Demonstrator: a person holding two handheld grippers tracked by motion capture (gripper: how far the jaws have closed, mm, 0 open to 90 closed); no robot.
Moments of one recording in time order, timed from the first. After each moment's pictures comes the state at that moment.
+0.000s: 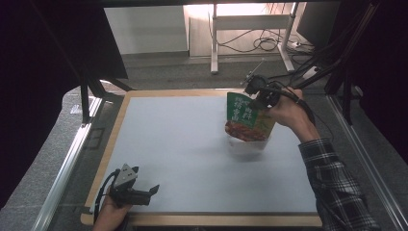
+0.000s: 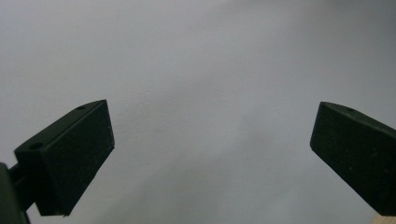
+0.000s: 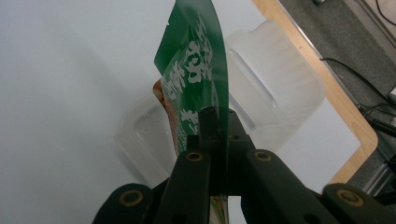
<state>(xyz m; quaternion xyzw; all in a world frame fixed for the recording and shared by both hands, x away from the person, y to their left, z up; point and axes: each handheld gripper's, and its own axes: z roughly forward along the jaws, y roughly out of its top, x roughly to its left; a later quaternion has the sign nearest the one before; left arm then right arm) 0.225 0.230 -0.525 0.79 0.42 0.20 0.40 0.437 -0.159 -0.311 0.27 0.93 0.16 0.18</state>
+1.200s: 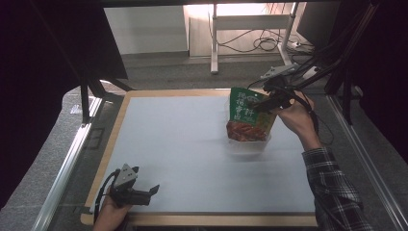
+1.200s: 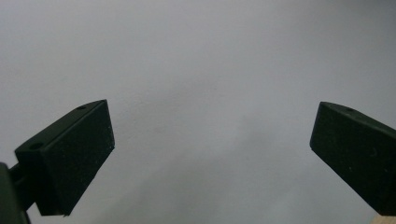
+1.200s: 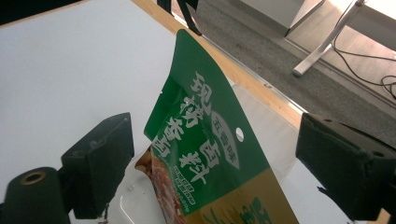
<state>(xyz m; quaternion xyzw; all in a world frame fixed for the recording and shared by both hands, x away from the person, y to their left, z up) 0.225 0.229 -0.525 0.79 0.42 0.20 0.40 0.445 -0.207 -0.323 0.29 0.86 0.36 0.22</state>
